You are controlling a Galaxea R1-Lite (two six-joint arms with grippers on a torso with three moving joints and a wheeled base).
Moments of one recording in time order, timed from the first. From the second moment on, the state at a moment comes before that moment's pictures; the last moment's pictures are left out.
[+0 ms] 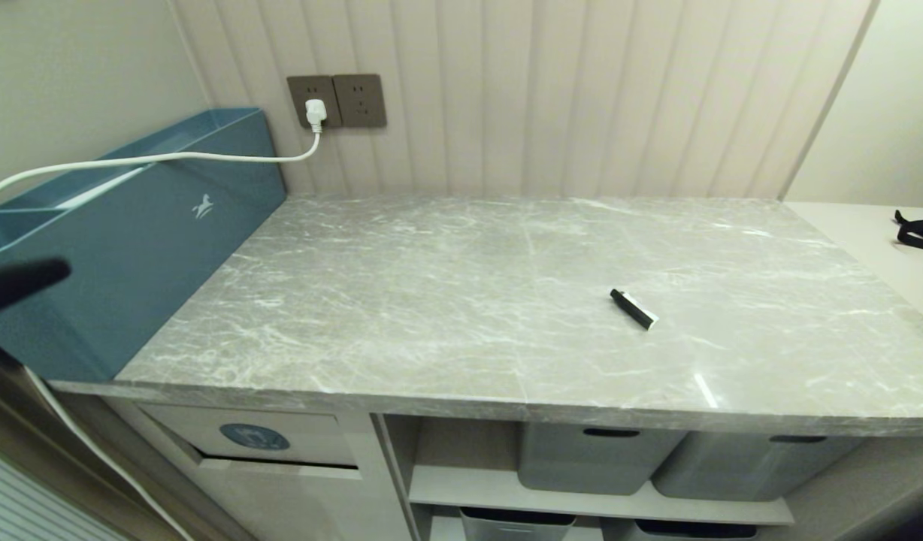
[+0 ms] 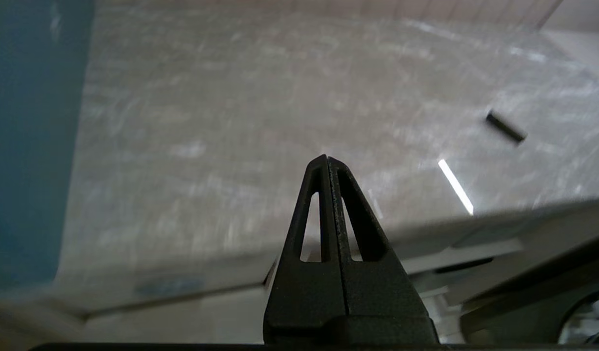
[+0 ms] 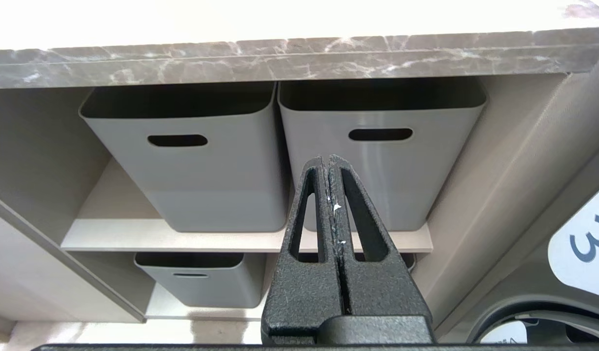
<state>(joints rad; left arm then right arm) -0.07 0.86 -0.80 -0.01 -0.27 -0.07 -0.01 0.00 0.00 0.00 -0.04 0.06</state>
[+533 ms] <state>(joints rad) 0.11 0.34 -0.02 -0.20 -0.18 0.10 -0.01 0.00 0.00 0.00 -0.04 0.06</state>
